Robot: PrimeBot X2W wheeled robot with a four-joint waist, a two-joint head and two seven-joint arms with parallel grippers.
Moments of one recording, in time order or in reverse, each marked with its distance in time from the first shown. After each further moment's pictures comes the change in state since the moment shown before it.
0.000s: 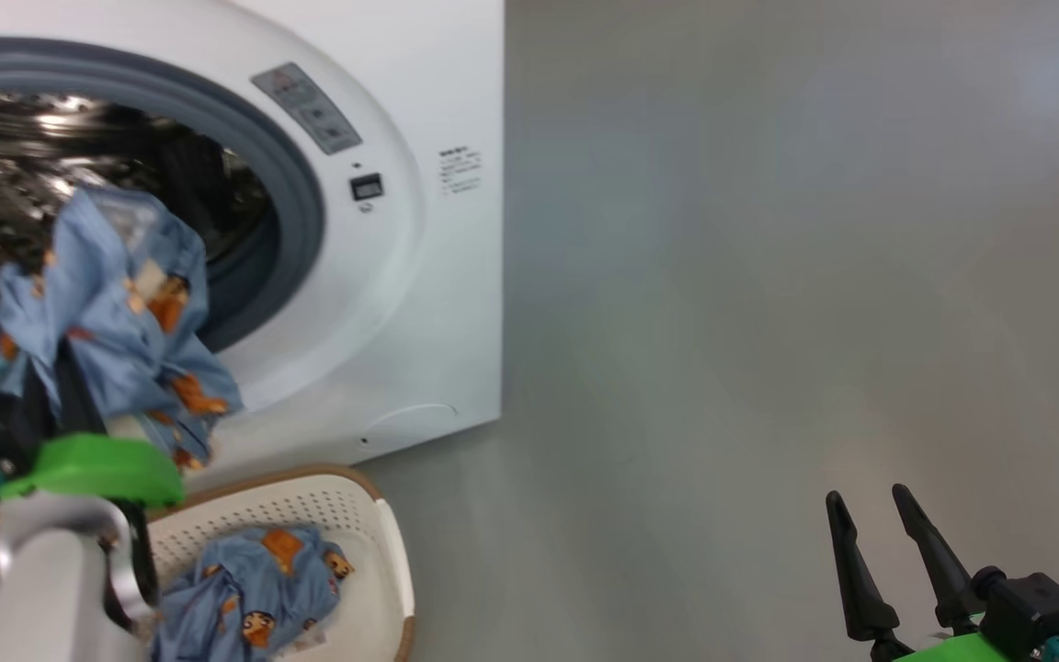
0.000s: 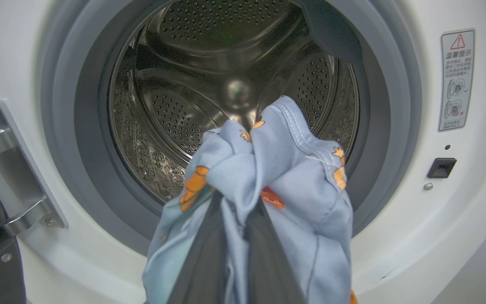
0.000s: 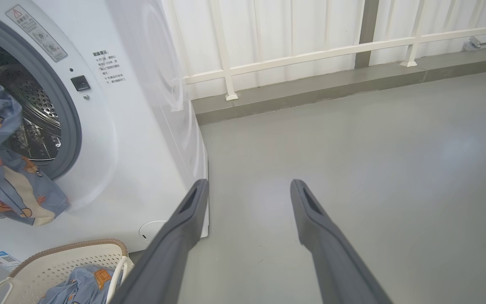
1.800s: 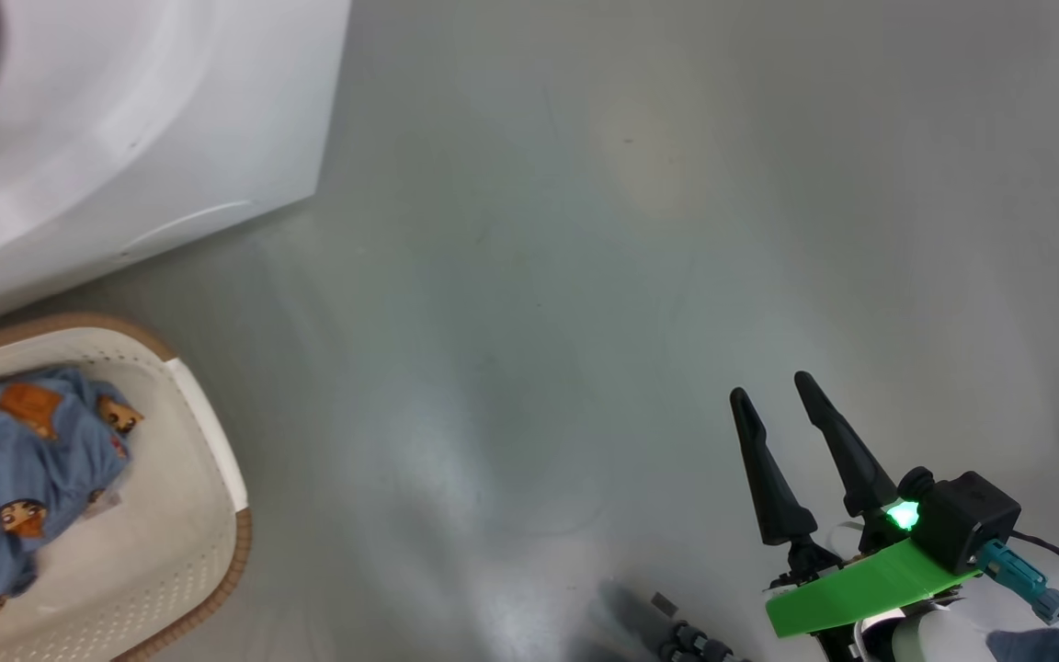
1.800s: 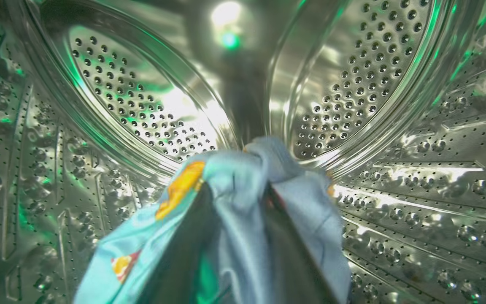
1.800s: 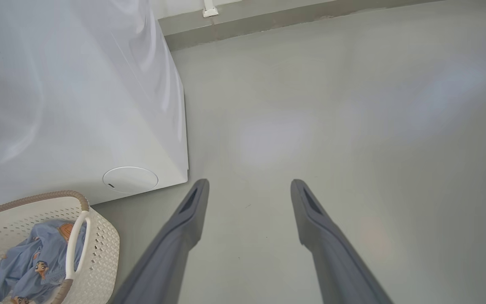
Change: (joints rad) left arm -0.963 0.229 0.009 0.612 0.110 -0.046 -0.016; right arm -0.183 0.004 0.170 -0.026 0.092 0.000 0.000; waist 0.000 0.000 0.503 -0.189
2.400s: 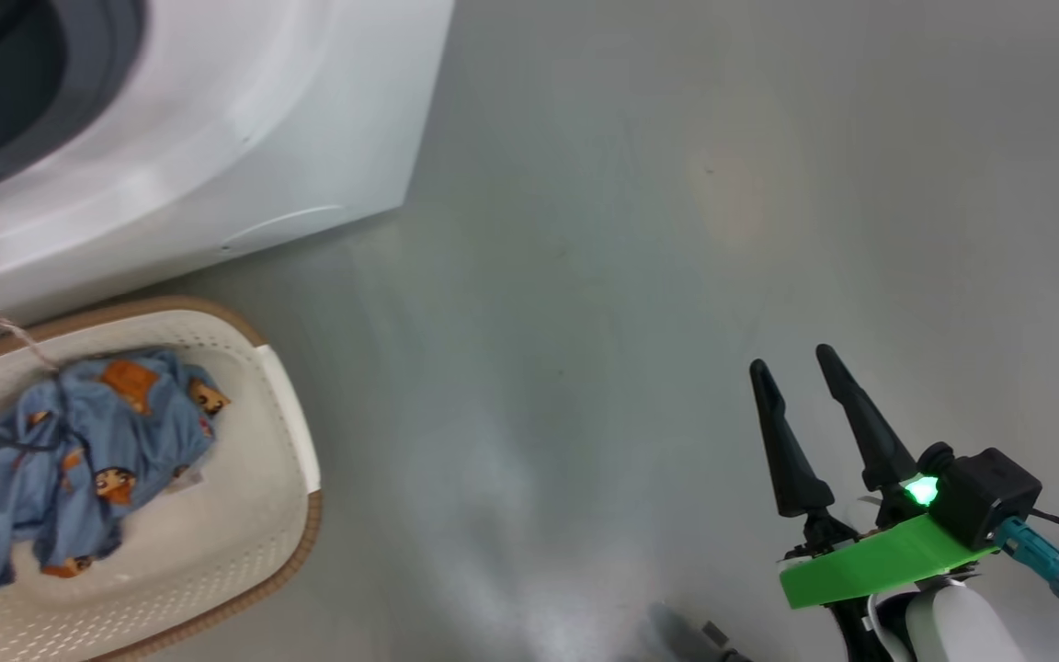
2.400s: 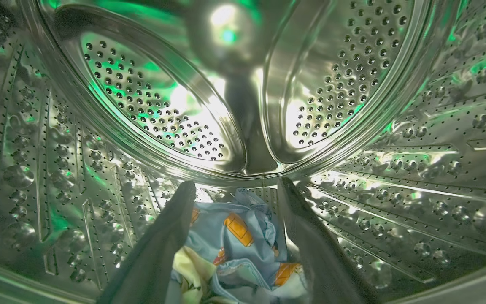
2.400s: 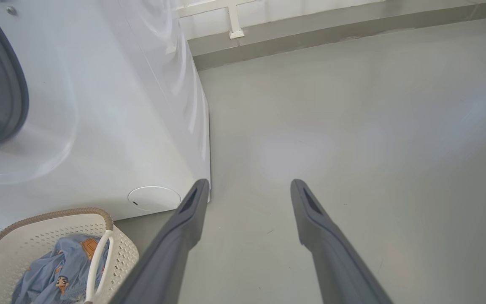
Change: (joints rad) left arm 0.006 -0.129 -0.040 0.079 0.006 0.033 0.000; right arm -0.040 -0.001 -0.030 0.006 -0.011 0.000 0.000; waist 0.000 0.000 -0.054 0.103
